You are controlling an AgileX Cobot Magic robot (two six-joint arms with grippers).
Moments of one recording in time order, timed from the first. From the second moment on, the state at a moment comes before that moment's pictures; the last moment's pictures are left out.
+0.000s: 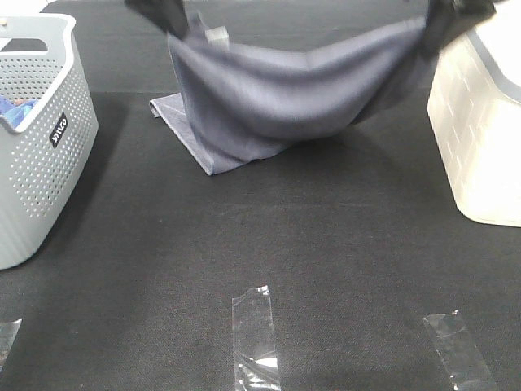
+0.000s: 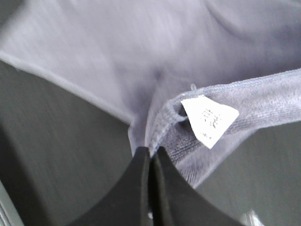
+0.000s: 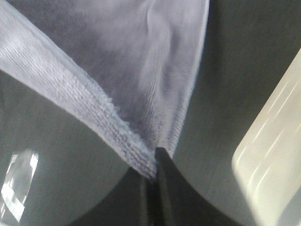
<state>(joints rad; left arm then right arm) -0.40 2.13 -2.16 -0.13 1.21 0.03 0.20 1.80 -1.70 0.14 1.22 -0.18</state>
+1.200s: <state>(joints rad) -0.75 1.53 -1.16 -0.17 1.22 -0.16 0.20 1.17 -0.86 0.23 1.22 -0.16</state>
